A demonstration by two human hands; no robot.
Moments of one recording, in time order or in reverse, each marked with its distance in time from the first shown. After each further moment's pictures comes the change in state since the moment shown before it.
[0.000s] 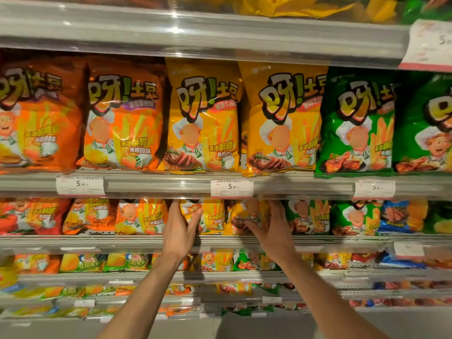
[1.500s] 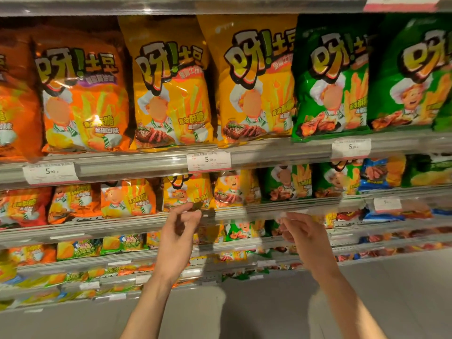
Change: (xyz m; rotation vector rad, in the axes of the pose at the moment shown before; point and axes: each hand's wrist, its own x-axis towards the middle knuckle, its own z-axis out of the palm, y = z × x) left_hand -0.098 0.074 -0.029 -0.453 -0.179 -0.142; right_hand -0.102 0.023 -0.079 0.569 0.064 0.496
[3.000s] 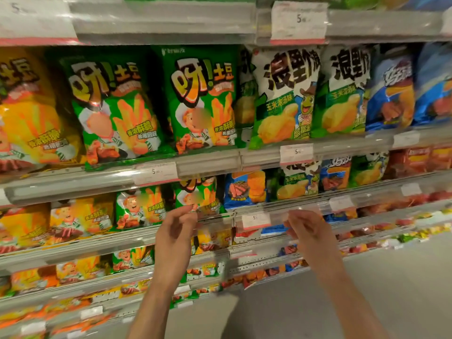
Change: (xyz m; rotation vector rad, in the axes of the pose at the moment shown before) left_hand -0.057 0.079 0.380 -0.147 0.004 0.026; right_hand 0.083 0.010 -0.379 -0.014 0.155 -0.169
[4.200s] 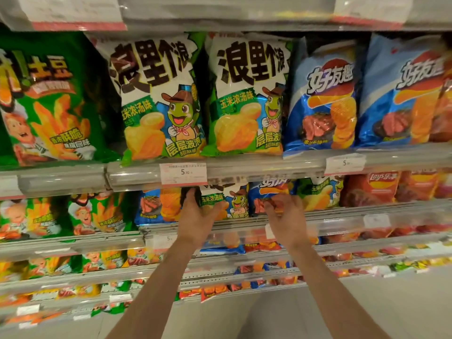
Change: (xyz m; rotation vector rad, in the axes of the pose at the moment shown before) left_hand 0.073 -0.057 0.316 0.397 -0.070 -0.051; right_hand 0.216 0.075 -0.164 -0.570 -0.056 -0.166
